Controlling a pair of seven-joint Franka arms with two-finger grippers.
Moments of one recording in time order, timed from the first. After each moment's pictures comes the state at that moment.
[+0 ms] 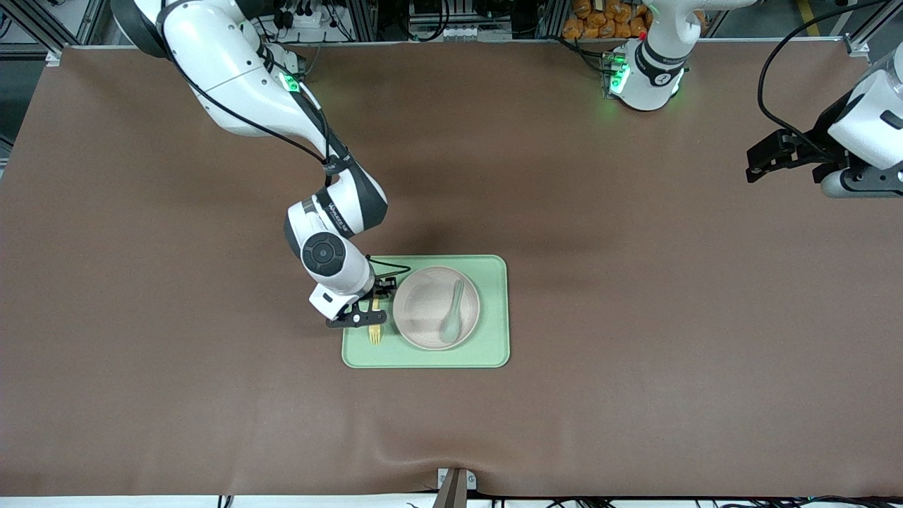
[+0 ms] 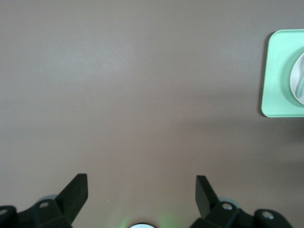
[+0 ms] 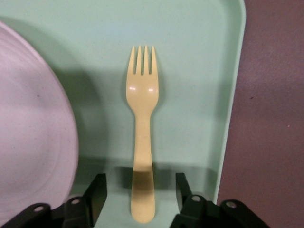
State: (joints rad) left arm -0.02 0.03 -0.11 -1.48 0.01 1.46 -0.10; right arm 0.44 0.74 0.06 -1.60 0.02 2.30 0.39
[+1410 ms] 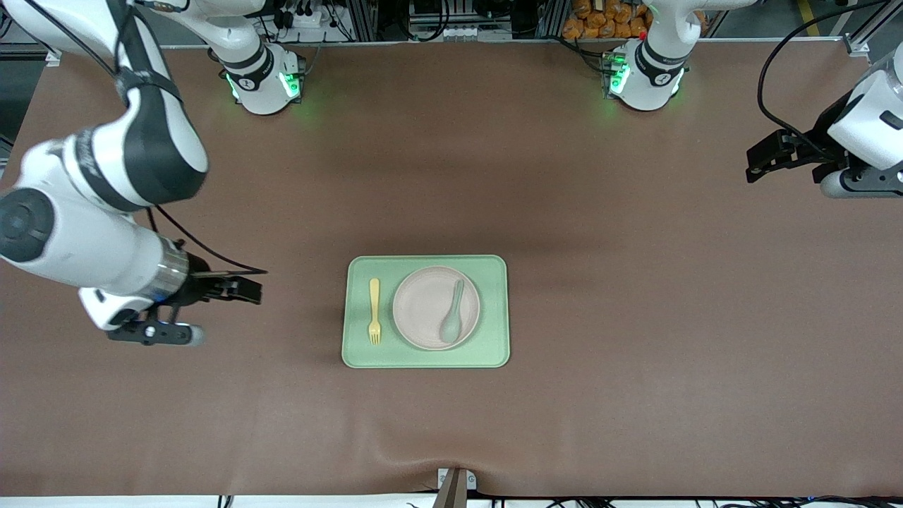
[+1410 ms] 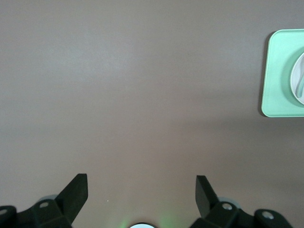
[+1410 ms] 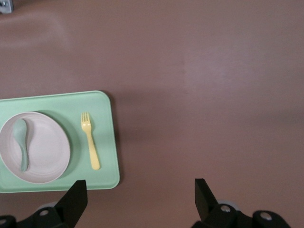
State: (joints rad) left arm -0.02 0.03 -0.11 -1.48 0.01 1.46 -0.10; right arm 0.01 0.44 0.22 -1.28 -0.01 1.71 0.29
